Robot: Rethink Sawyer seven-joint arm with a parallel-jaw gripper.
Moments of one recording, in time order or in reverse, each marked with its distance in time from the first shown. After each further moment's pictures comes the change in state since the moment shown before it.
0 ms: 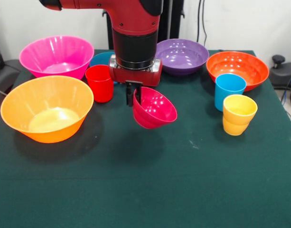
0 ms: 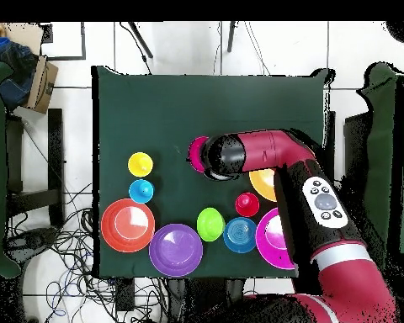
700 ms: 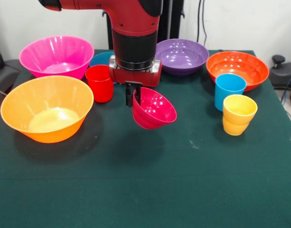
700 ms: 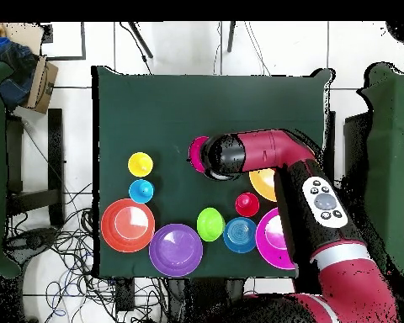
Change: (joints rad) arm 0.000 0.002 0.000 -0.001 -0.005 0.000 0.000
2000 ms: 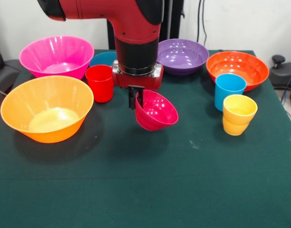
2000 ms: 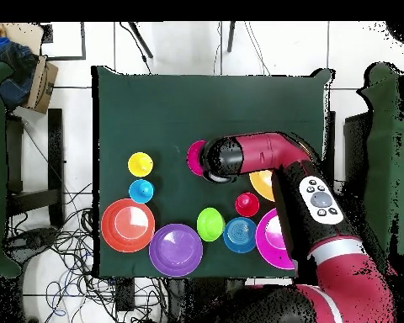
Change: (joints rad) arm 0.000 0.039 0.000 0.000 -0.005 0.000 0.000
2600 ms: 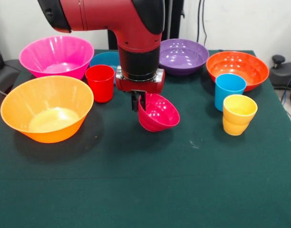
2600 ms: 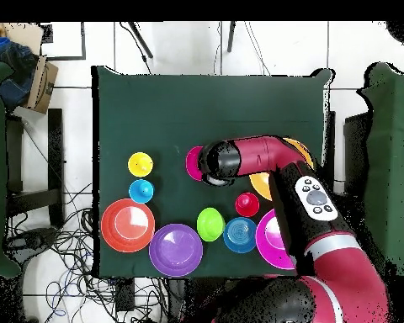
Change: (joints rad) arm -0.001 0.039 0.000 0.000 -0.013 0.000 0.000
